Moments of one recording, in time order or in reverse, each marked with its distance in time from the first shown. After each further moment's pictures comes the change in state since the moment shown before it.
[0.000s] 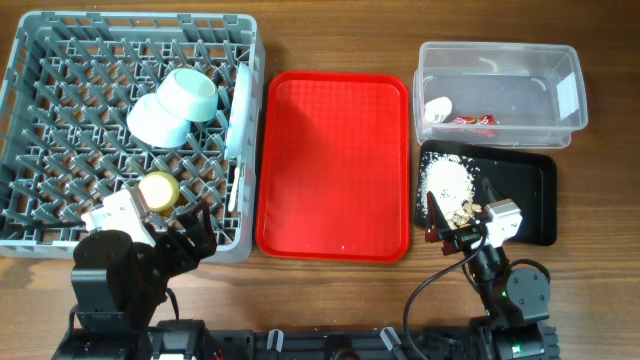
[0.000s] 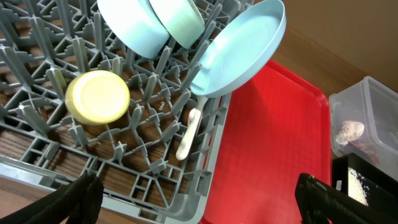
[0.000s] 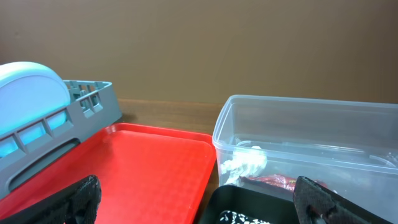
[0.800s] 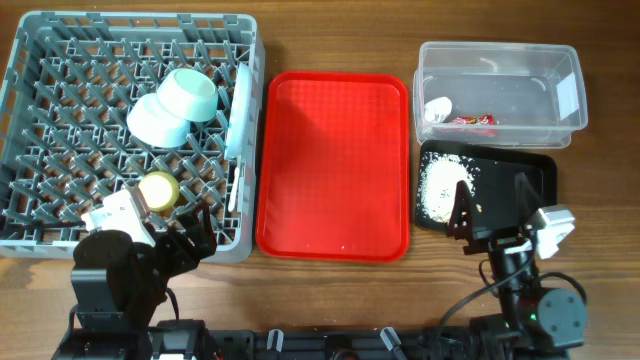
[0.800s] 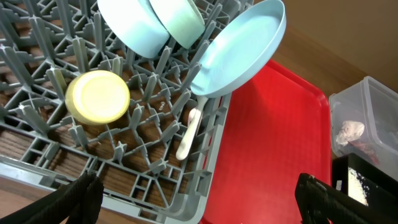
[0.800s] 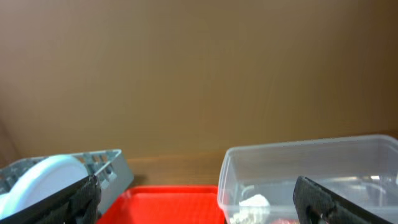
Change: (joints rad) left arm 0.000 0.000 0.000 0.000 0.000 0.000; right arm -0.001 0.007 0.215 -0.058 0.086 0.185
